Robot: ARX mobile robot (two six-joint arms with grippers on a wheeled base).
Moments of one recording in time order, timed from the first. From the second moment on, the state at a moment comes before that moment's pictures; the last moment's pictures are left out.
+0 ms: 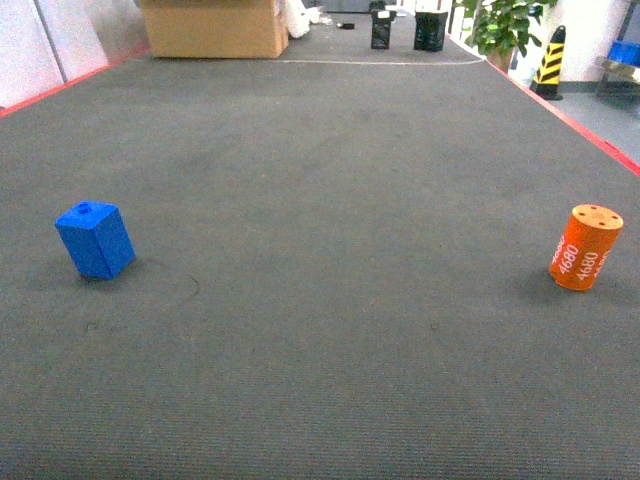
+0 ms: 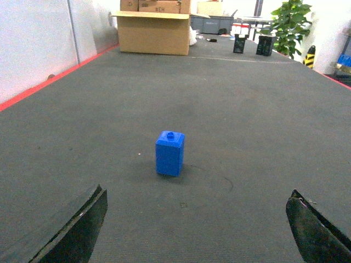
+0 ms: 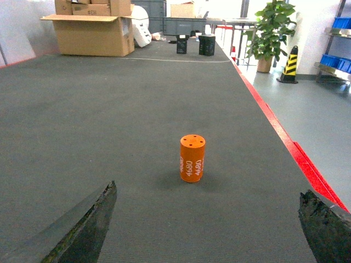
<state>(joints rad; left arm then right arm) 0.00 0.01 0.01 0.00 0.00 0.00 0.00 0.01 0.01 0.00 0.00 0.00</state>
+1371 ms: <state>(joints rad) 0.00 0.01 0.01 0.00 0.00 0.00 -0.12 1.55 0.71 0.43 -0.04 -0.04</state>
